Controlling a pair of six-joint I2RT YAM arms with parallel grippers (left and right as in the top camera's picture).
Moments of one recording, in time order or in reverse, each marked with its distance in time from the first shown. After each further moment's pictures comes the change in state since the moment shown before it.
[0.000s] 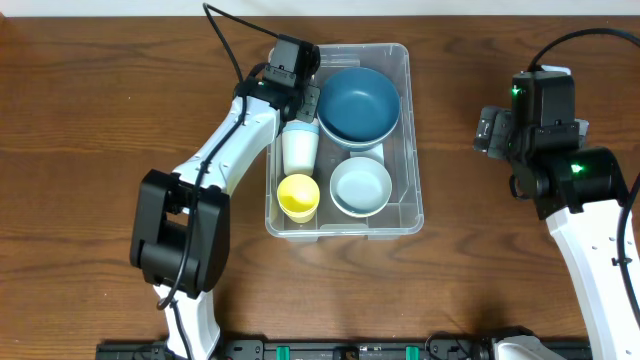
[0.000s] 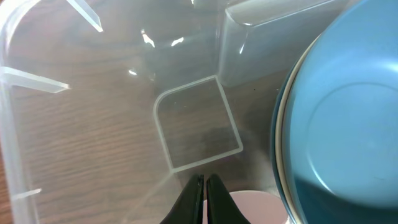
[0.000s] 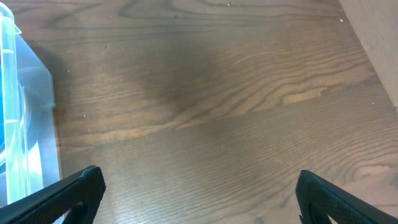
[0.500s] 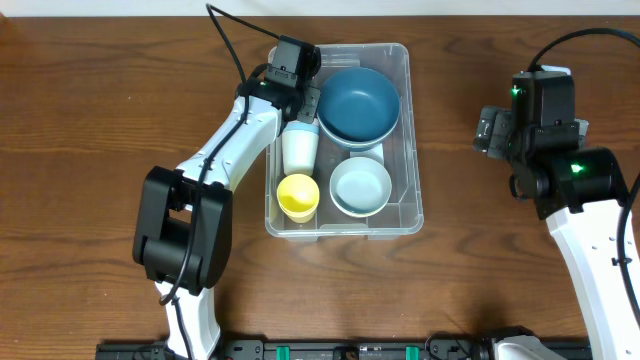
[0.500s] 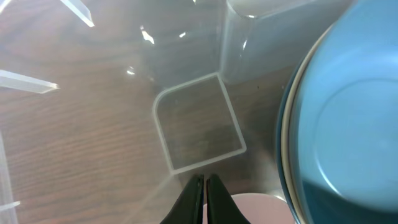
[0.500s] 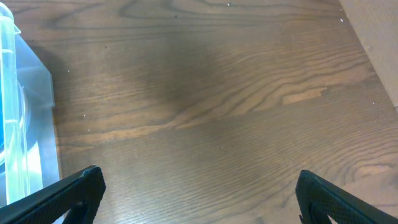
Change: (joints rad) left arm 0.000 0.018 0.003 -0.006 -0.003 0.012; right arm 0.000 0.000 0.000 0.000 0.000 0.000
